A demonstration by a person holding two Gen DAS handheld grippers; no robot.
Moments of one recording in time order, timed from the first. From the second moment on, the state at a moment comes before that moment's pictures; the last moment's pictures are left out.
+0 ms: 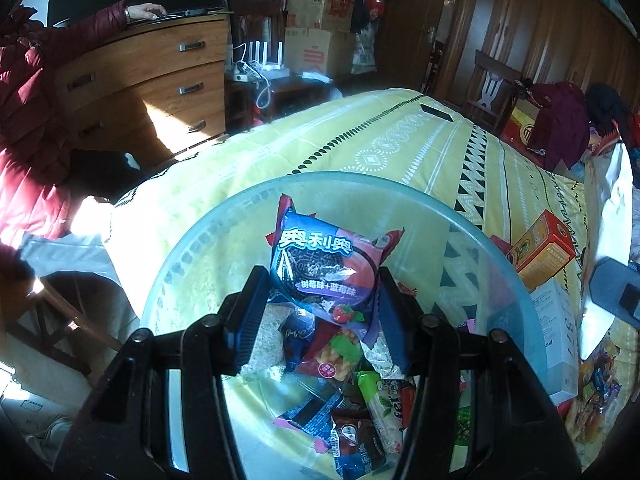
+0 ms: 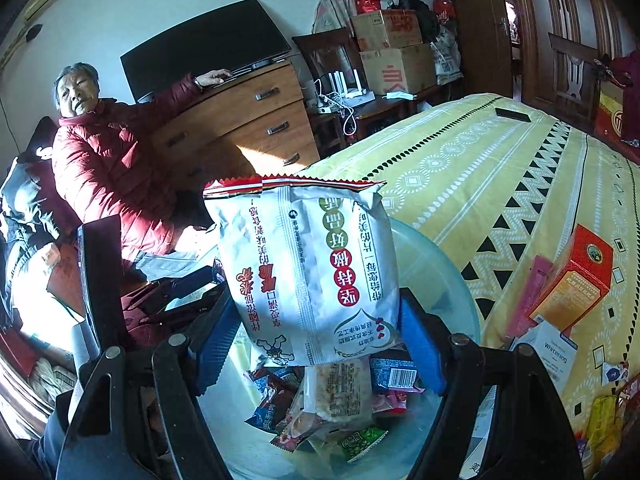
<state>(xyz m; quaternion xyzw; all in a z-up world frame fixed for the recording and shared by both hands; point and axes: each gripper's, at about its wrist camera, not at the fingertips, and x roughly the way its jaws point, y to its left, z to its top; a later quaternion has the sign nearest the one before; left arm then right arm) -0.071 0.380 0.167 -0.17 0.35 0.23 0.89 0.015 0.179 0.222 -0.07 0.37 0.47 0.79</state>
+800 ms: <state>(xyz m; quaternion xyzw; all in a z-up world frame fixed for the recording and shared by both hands) -0.071 0.382 0.165 -0.17 0.35 0.23 0.89 0.018 0.182 0.201 -0.08 0.39 0.46 0.79</state>
